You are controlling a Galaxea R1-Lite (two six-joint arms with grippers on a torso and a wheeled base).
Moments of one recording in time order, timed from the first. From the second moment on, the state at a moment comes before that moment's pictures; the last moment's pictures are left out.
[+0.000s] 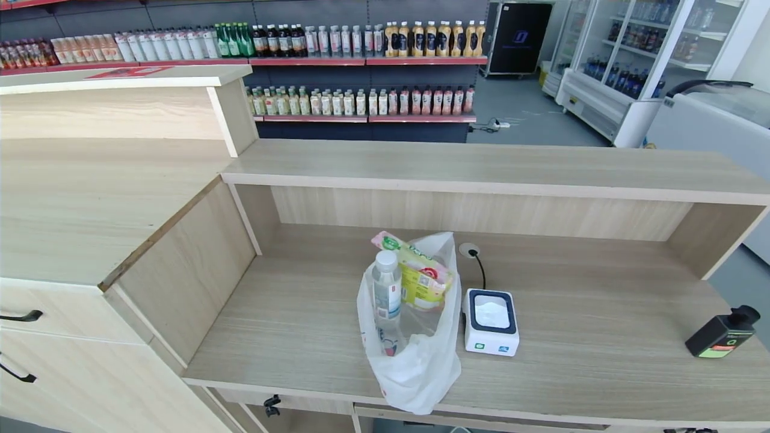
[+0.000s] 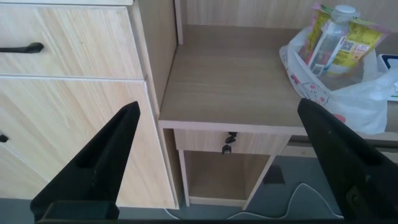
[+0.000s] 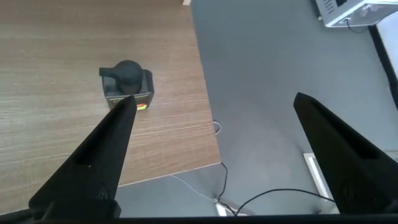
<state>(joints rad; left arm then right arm) -0.01 0.00 0.00 0.00 -0.04 0.00 -1.00 1.75 -0.85 -0.39 0.47 -0.65</state>
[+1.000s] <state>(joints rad) -0.01 0.00 0.00 0.00 -0.04 0.00 -1.00 1.93 -0.85 -0.46 0.52 -0.72</state>
